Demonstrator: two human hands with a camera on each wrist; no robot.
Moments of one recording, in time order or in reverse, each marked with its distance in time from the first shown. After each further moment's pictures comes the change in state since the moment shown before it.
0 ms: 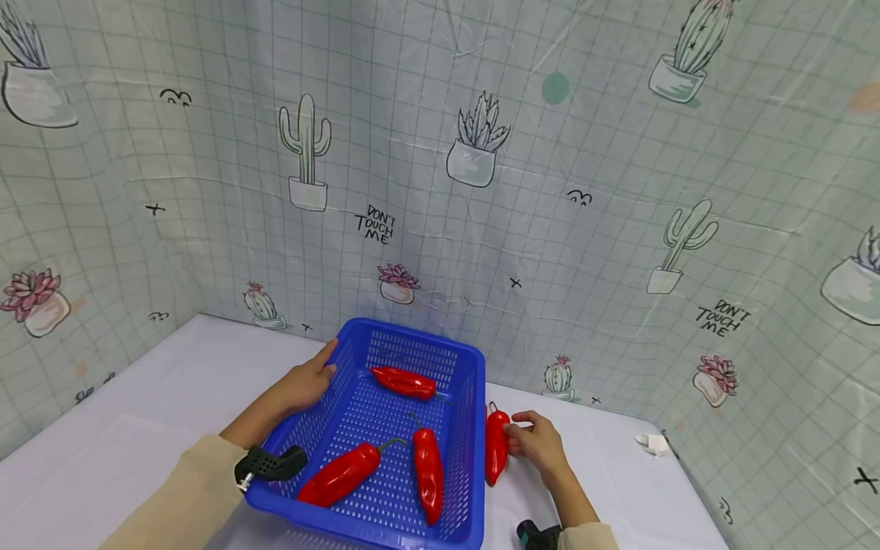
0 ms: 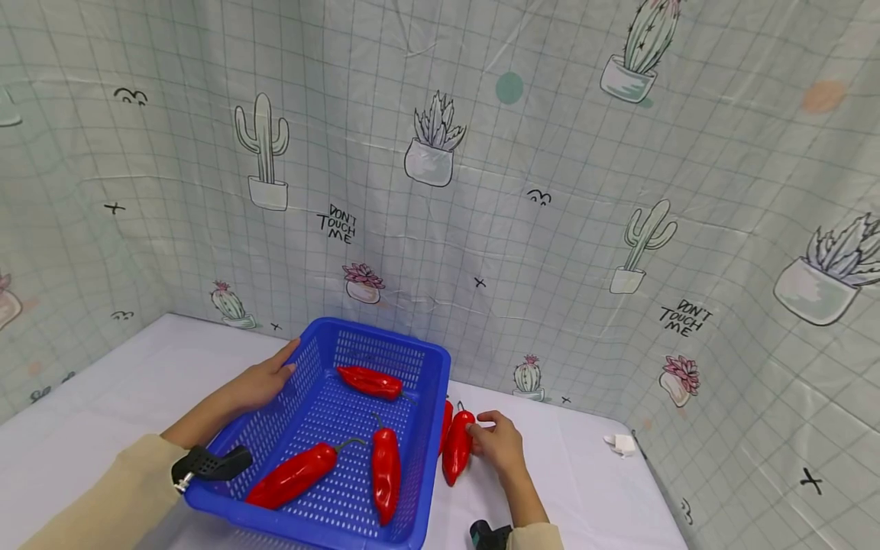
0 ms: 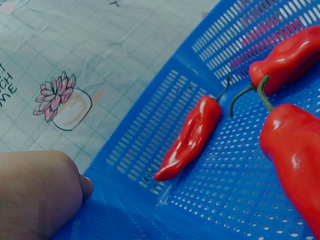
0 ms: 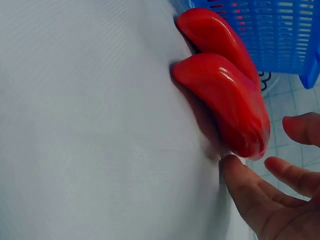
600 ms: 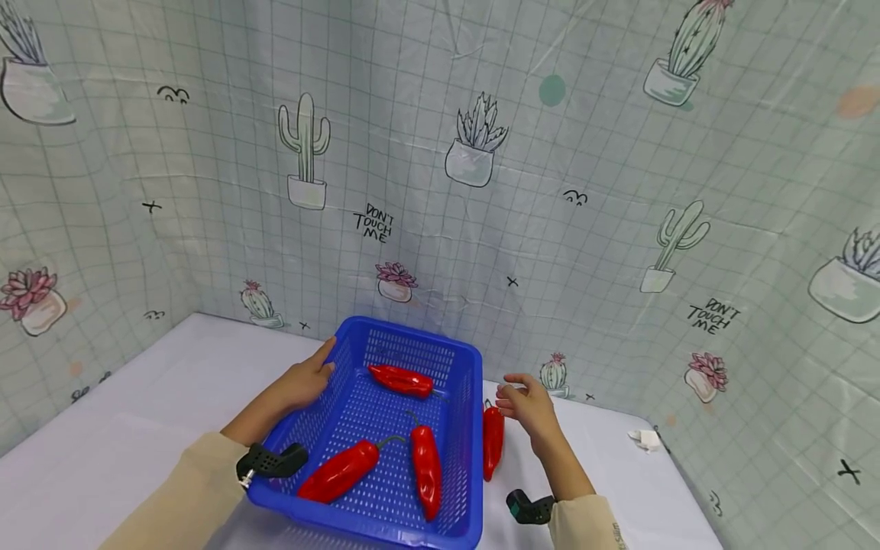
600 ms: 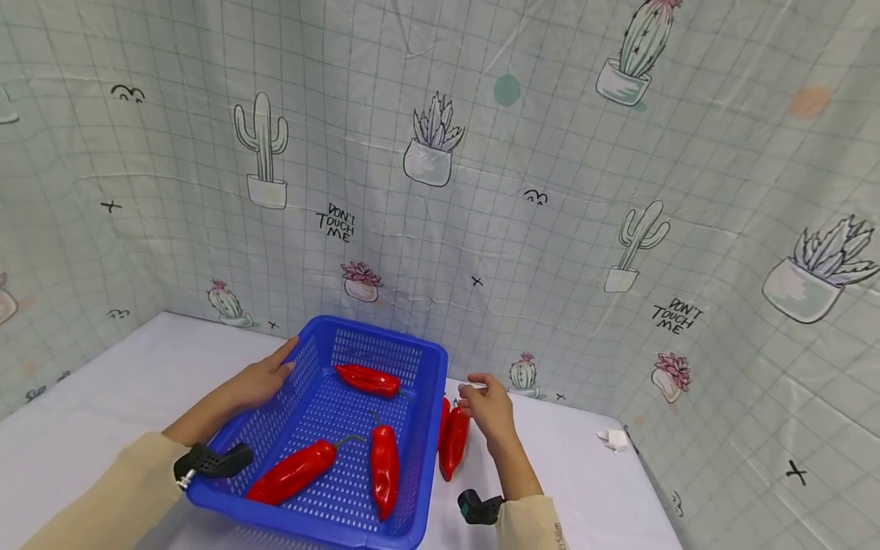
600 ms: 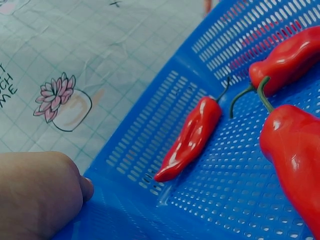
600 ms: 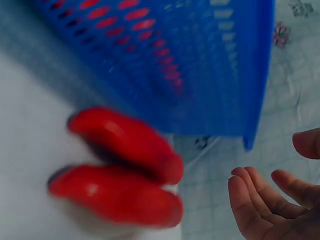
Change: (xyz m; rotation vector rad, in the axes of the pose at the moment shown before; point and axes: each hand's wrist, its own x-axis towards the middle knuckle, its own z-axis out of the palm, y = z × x) left_hand -0.001 0.001 -0.001 0.003 -0.008 0.005; right_hand -0.003 -0.058 -0.005 0.156 0.005 -0.095
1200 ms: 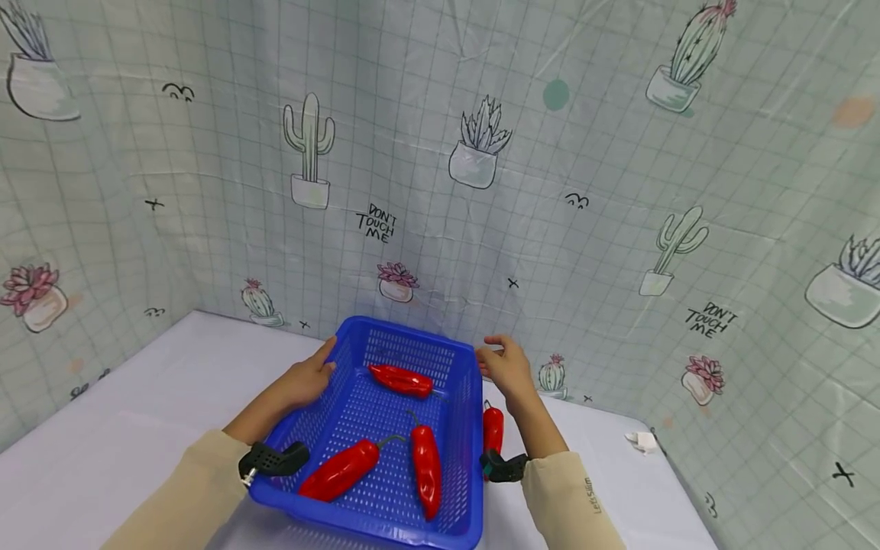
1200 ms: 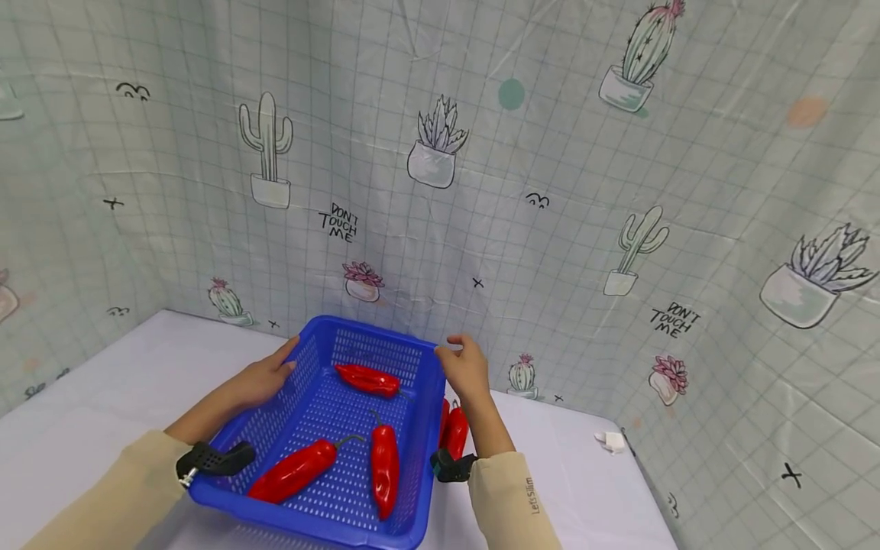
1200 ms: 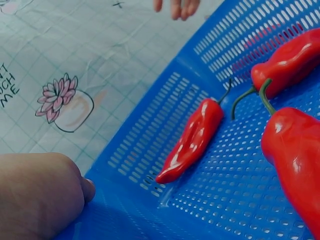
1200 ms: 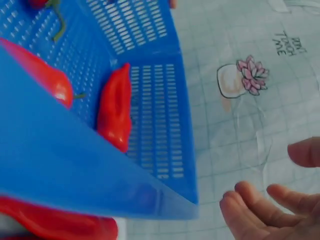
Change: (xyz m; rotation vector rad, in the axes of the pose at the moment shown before) left_hand 0.002 -0.003 0.002 0.002 0.013 0.004; right_hand 0.016 -0.065 0.032 -0.075 0.024 -0.097
